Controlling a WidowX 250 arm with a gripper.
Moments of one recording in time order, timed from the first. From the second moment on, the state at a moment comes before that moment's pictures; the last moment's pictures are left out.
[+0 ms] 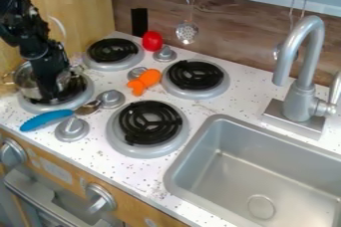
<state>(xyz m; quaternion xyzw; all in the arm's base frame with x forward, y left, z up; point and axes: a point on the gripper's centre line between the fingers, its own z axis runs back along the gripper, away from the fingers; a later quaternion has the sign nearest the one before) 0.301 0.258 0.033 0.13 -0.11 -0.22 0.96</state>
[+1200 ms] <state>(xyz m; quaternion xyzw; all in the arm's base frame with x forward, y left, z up) 0.313 0.238 0.112 0.15 -0.21 -0.21 0.94</state>
